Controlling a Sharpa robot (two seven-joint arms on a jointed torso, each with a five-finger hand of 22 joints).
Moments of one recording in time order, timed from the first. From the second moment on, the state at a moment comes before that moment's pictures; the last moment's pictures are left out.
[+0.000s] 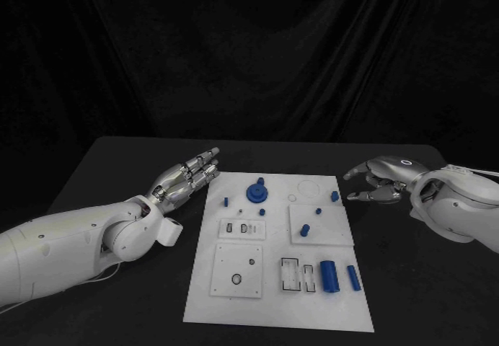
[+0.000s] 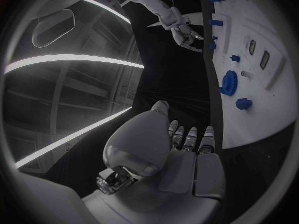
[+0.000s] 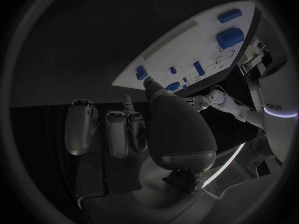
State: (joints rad) left arm 1.21 -0.91 -0.22 1.45 -0.16 0.00 0.62; left_hand 1.53 0.28 -0.12 0.28 0.54 0.16 0.02 0.02 0.02 0.00 -0.01 0.01 0.00 0.00 0.09 0.00 0.00 0.16 0.00 0.21 0.00 0.00; right arm 1.37 -1.05 -0.25 1.52 -1.52 -0.32 -0.07; right_hand 1.26 -0.08 0.14 0.16 0.09 0.74 0.07 0.07 0.21 1.47 -0.01 1.57 1.31 1.47 -0.06 1.57 1.31 0.05 1.45 0.05 1.34 1.31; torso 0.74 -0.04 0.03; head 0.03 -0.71
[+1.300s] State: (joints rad) left arm 1.20 -0.91 -0.22 1.44 -0.16 0.00 0.61; left_hand 1.53 0.28 -0.11 0.27 0.54 0.16 0.02 0.02 0.02 0.00 0.00 0.01 0.00 0.00 0.09 0.00 0.00 0.16 0.00 0.21 0.00 0.00; right arm 1.33 -0.96 -0.25 1.44 -1.56 -0.32 -0.07; right_hand 1.30 -0.07 0.14 0.17 0.17 0.80 0.08 0.10 0.20 1.47 -0.01 1.57 1.31 1.47 -0.06 1.57 1.31 0.05 1.45 0.05 1.32 1.31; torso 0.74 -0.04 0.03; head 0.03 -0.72
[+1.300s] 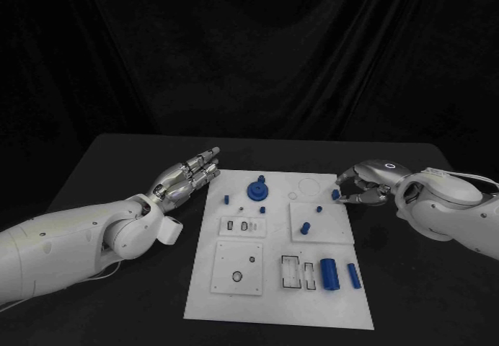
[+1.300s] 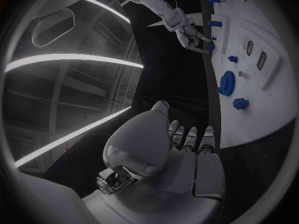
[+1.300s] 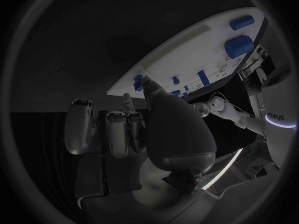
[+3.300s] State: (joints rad) left arm 1.20 -0.92 -0.22 1.44 -0.16 0.02 0.60; left_hand 1.53 0.28 -0.11 0.27 0.54 0.17 0.03 0.02 0.03 0.00 0.00 0.01 0.00 0.00 0.09 0.00 0.00 0.16 0.00 0.22 0.00 0.00; right arm 1.33 -0.95 -0.25 1.50 -1.53 -0.46 -0.03; right_hand 1.35 -0.02 0.18 0.15 0.31 1.01 0.07 0.19 0.27 1.47 -0.03 1.57 1.31 1.47 -0.08 1.57 1.31 0.05 1.45 0.03 1.31 1.31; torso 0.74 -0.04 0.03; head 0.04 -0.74
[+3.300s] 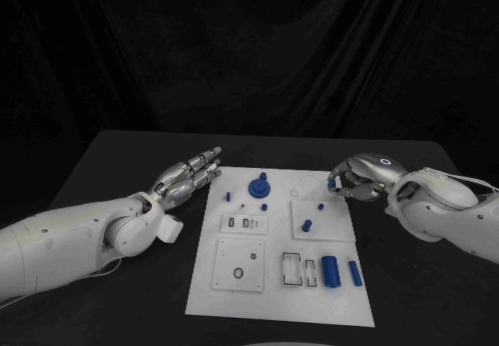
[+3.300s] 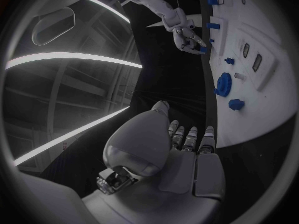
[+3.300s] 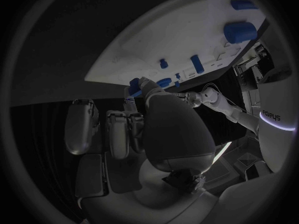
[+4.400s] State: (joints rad) left arm 1.19 -0.89 -0.22 1.43 -0.16 0.03 0.59; left_hand 1.53 0.28 -0.10 0.27 0.54 0.17 0.03 0.02 0.02 0.00 0.01 0.01 0.00 0.00 0.09 0.00 0.00 0.16 0.00 0.22 0.00 0.00; right arm 1.26 -0.64 -0.25 1.55 -1.59 -0.33 -0.12; right_hand 1.36 -0.03 0.19 0.12 0.33 1.03 0.09 0.19 0.27 1.46 -0.01 1.57 1.31 1.47 -0.07 1.57 1.31 0.05 1.45 0.04 1.27 1.31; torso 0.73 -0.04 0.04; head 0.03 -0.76
